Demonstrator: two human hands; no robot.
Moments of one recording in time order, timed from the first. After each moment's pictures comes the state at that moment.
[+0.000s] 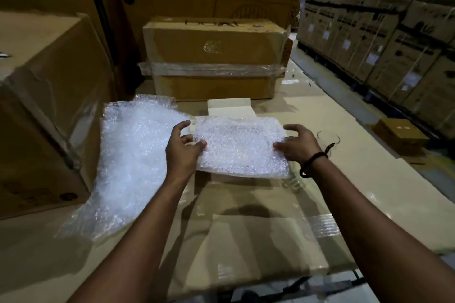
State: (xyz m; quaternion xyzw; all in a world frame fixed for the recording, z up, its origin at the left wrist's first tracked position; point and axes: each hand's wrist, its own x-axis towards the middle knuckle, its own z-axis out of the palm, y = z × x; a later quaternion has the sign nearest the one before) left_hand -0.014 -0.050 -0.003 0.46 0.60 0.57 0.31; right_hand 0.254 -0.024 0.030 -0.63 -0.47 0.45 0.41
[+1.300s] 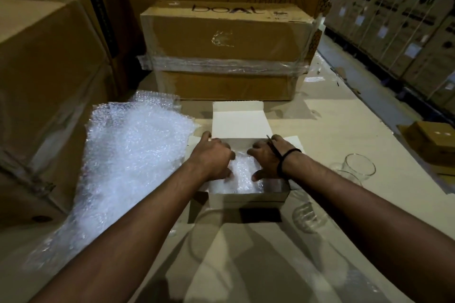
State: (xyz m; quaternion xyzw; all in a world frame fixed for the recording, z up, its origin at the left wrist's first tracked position) left_hand 0.023 0.065 -0.012 0.83 0.54 -0.11 -0.06; right_hand 0.205 0.098 -0.009 -0.43 -0.88 -0.06 -0.19
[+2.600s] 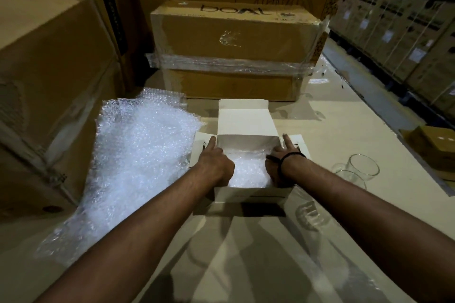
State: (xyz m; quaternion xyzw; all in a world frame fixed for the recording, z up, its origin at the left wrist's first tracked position) left_hand 0.032 0.048 -0.018 0.78 0.55 -0.30 -0.04; right_hand 0.202 0.076 0.002 -0.47 -0.78 -0.09 -0.40
